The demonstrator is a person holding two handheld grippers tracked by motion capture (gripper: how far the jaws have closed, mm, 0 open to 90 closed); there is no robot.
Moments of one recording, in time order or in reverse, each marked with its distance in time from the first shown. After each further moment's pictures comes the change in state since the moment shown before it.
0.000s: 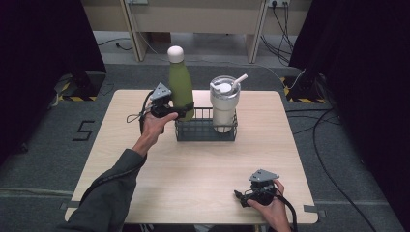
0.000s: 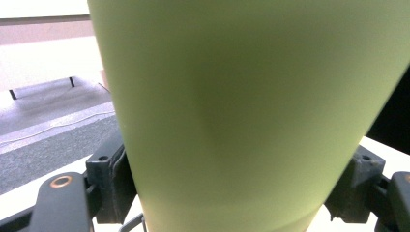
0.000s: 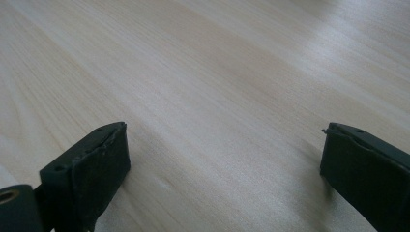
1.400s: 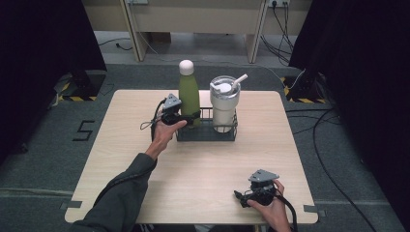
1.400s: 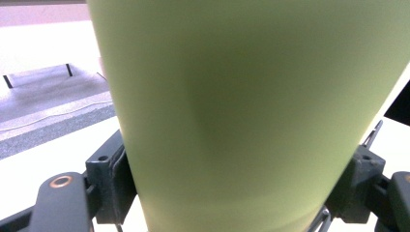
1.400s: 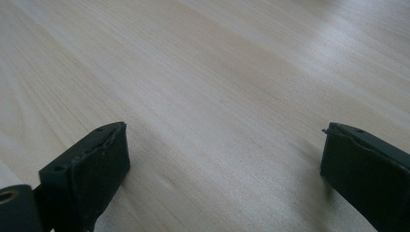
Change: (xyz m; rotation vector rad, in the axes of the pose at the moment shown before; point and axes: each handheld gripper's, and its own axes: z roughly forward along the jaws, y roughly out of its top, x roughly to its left) left arm -0.001 -0.045 0.035 0.030 0.015 -0.001; right arm 0.000 0.000 0.000 0.000 0.005 -0.009
